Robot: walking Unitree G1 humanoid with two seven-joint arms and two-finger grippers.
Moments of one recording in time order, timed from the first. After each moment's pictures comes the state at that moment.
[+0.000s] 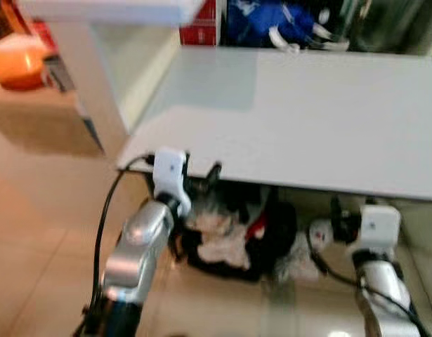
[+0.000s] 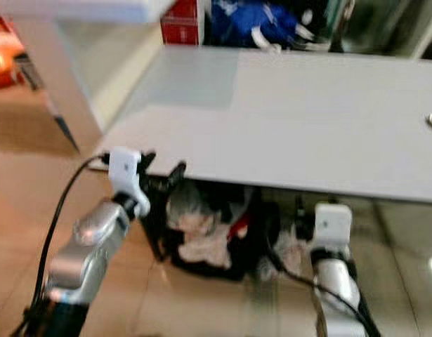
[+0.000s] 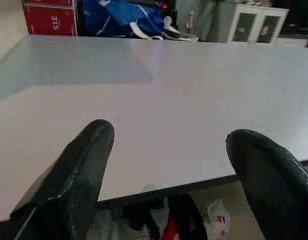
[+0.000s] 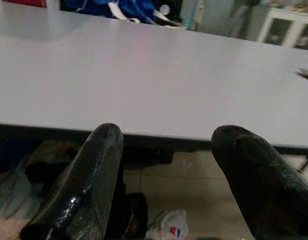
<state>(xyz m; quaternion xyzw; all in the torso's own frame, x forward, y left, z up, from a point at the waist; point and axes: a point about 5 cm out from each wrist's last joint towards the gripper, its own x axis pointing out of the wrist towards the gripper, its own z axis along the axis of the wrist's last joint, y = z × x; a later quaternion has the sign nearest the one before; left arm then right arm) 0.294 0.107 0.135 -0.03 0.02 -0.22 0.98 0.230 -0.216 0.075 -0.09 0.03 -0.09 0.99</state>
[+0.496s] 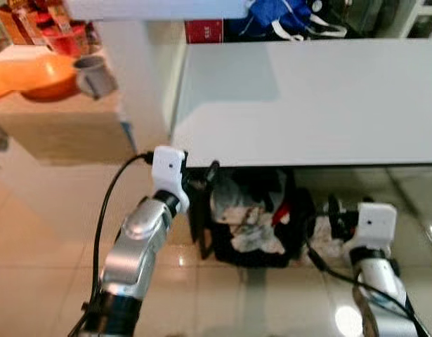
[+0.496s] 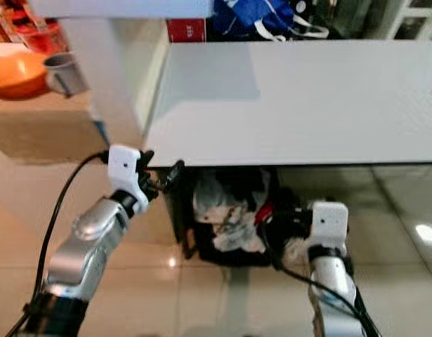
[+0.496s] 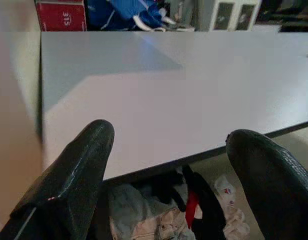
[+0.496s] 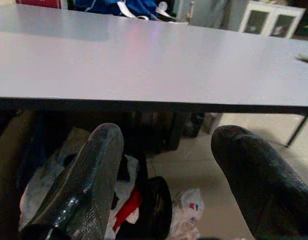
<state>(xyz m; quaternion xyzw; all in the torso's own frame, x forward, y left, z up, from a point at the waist) 0.297 0.107 0.135 -0.03 0.02 -0.21 0.98 0.233 -0.213 0.078 -0.09 0.03 -0.09 0.99</state>
